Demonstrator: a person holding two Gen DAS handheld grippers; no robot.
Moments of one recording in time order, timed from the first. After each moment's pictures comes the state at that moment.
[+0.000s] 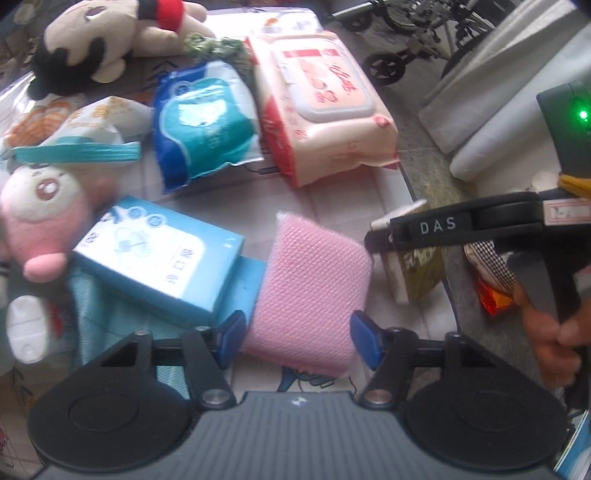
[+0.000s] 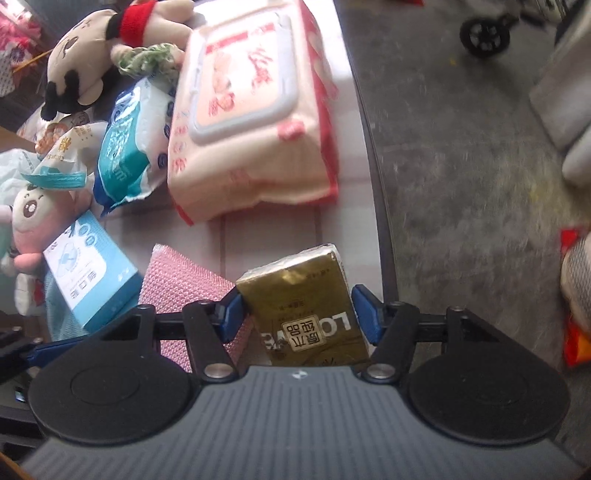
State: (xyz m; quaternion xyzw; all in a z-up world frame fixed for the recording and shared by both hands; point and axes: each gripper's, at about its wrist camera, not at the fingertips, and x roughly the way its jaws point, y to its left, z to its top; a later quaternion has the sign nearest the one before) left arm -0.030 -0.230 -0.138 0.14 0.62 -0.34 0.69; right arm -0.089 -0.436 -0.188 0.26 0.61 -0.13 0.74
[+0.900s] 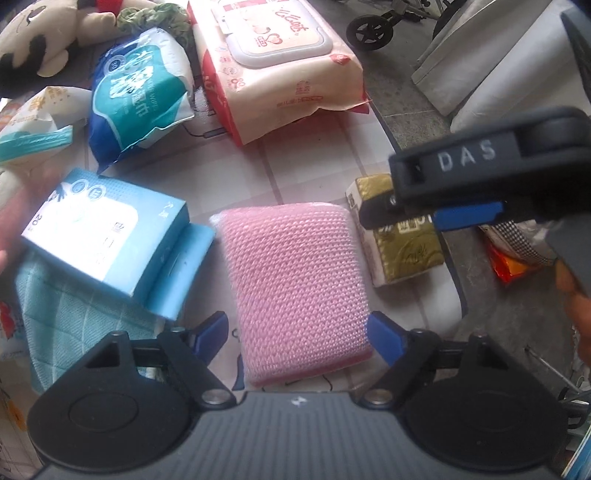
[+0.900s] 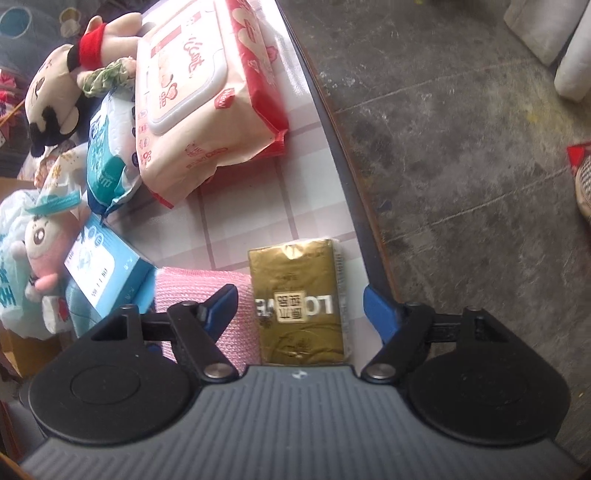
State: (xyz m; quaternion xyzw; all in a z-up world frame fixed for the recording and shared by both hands) left arm -0.056 -0.260 -0.172 0.19 0.63 -0.34 0.67; right arm -0.118 -0.455 -0.189 0.33 0.61 -0.15 0.71
